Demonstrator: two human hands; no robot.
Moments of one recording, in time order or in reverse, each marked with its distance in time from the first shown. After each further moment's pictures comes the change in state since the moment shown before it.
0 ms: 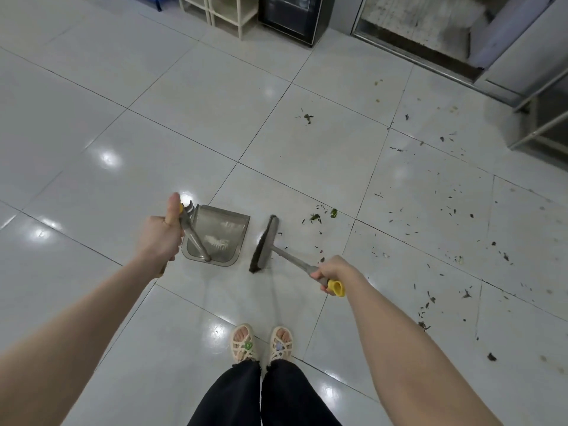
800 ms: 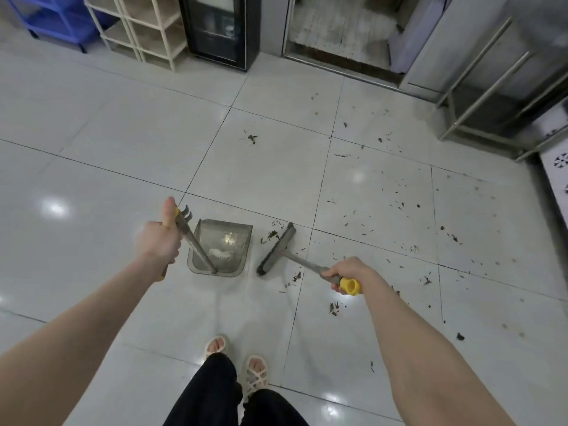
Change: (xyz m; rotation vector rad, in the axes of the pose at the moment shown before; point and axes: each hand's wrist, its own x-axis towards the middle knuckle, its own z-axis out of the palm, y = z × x) left_hand -0.009 0.089 0.141 0.007 -0.083 0.076; right_hand -0.005 0.068 -0.170 0.353 0.119 -0.056
